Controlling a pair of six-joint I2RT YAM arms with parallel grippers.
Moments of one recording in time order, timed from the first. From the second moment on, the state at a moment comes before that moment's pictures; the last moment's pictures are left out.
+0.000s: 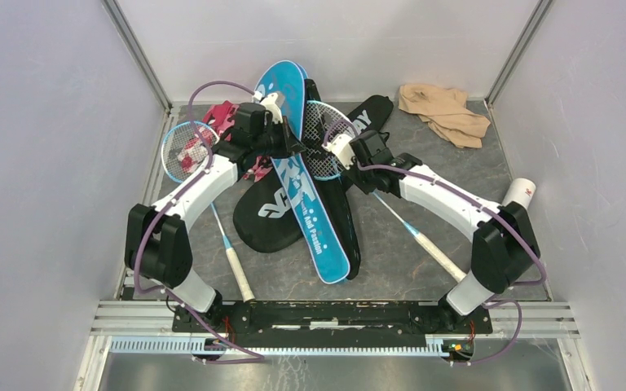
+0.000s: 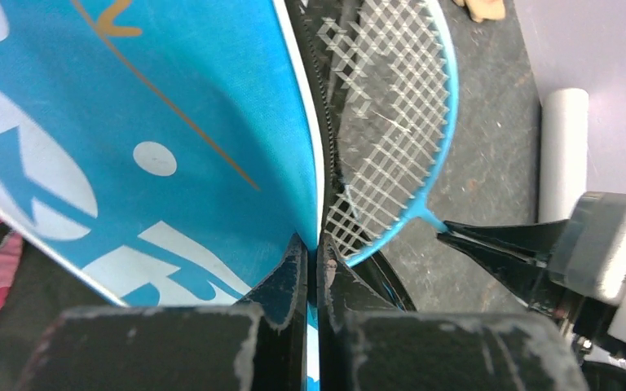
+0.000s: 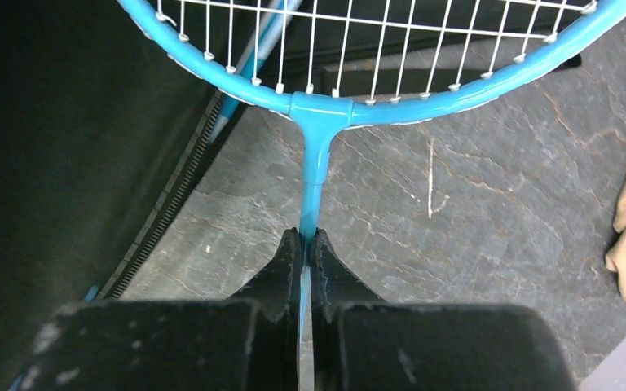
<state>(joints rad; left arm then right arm) -0.38 1.59 1.28 -0.21 0.31 -0.43 0.63 1.59 1.24 -0.53 0.12 -0.33</state>
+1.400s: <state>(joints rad) -0.39 1.57 0.97 0.11 0.55 -0.46 0.48 1.89 1.32 -0.31 -0.64 -0.21</state>
